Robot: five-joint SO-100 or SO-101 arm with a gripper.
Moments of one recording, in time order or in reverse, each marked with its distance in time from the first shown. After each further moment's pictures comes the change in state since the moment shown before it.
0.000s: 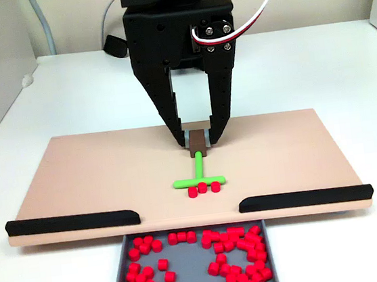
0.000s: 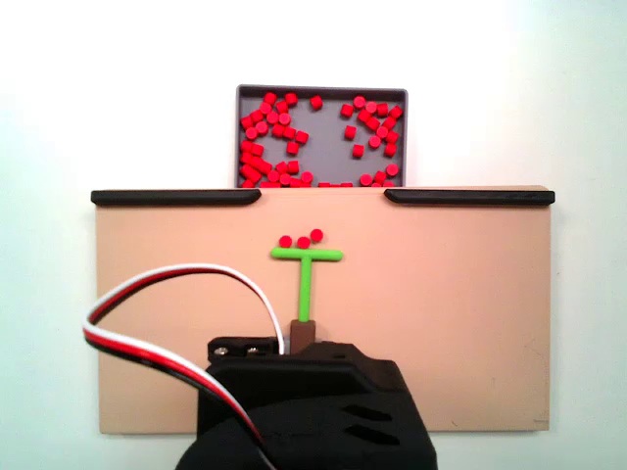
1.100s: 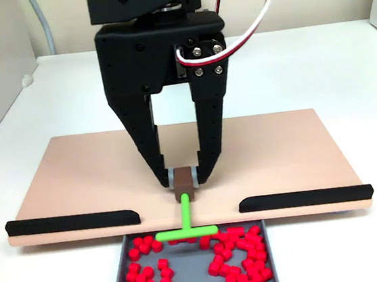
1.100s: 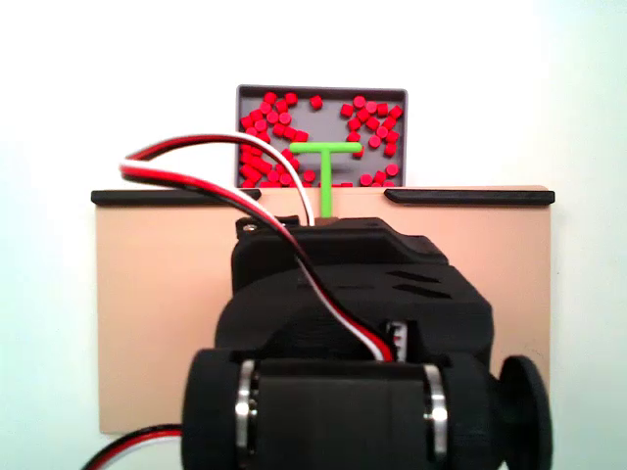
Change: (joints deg) arm 3.2 -15.3 -23.7 3.0 -6.4
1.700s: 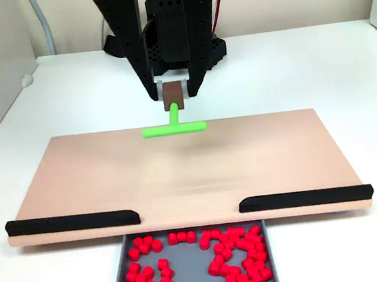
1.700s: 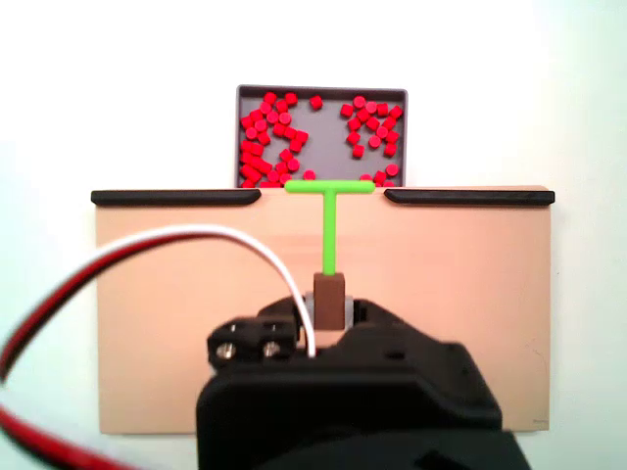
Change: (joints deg) arm 0.2 19.7 5.9 10.3 0.7
